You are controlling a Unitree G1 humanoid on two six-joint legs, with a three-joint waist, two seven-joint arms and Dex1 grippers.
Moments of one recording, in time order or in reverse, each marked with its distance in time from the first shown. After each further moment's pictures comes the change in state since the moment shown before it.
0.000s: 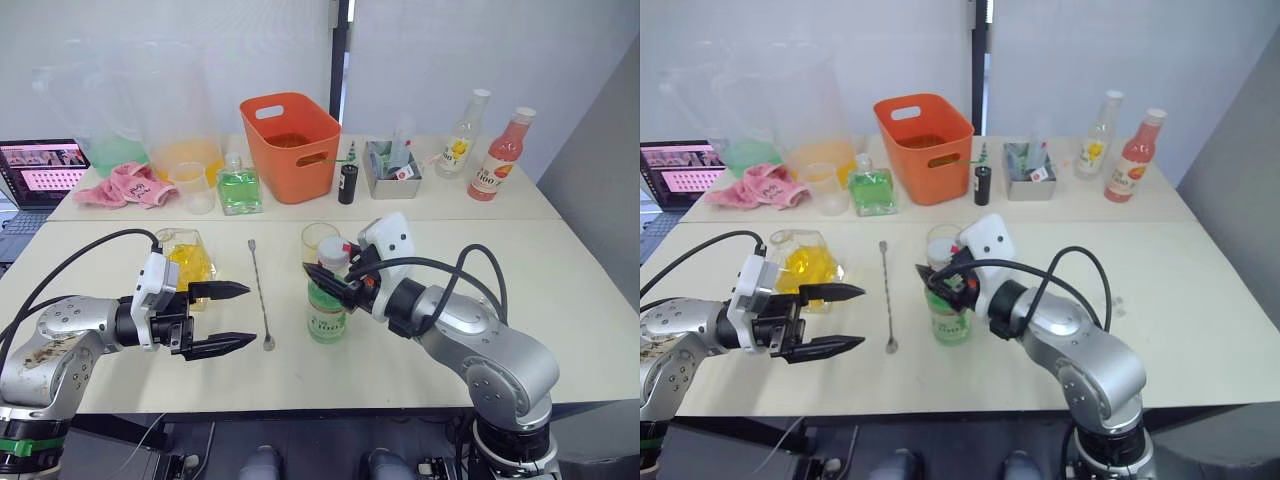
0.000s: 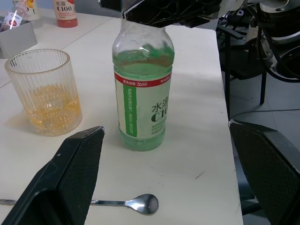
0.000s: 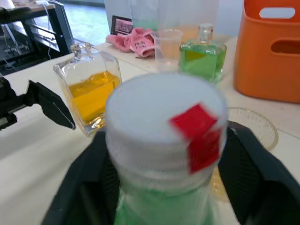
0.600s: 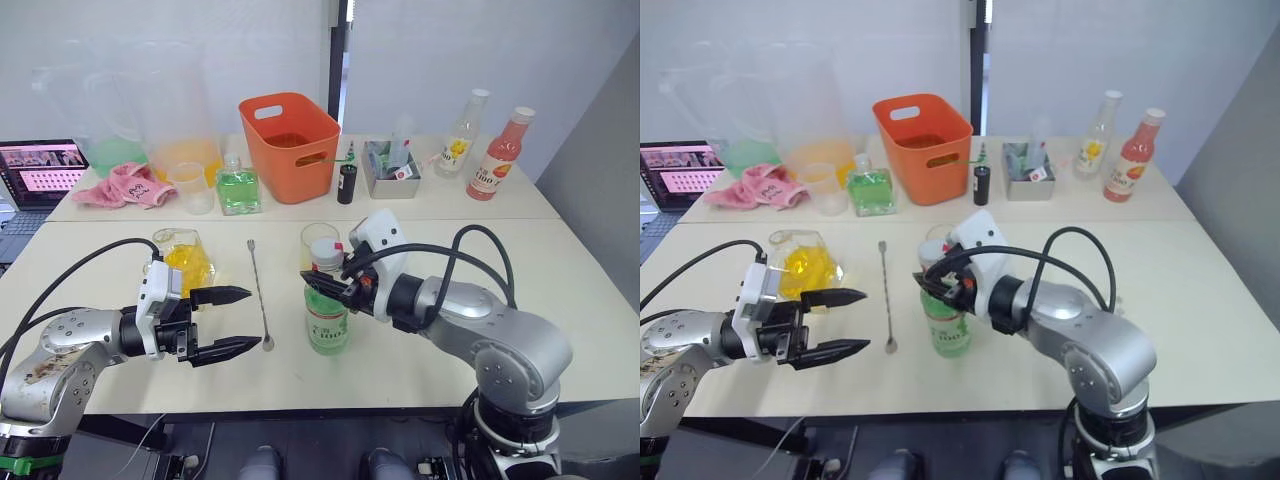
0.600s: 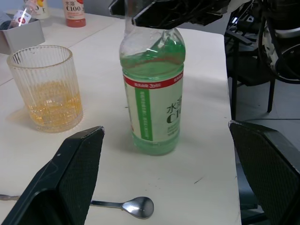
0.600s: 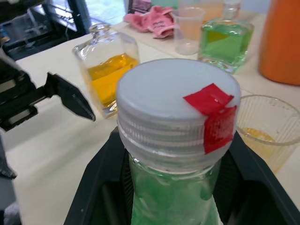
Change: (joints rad) left arm 0.064 -0.018 0.003 -0.053 -0.031 0.006 0.068; right arm -0.076 0.049 -0.057 -0.016 0.040 0.216 0.000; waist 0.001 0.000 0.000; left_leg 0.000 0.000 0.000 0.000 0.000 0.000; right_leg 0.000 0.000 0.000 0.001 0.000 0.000
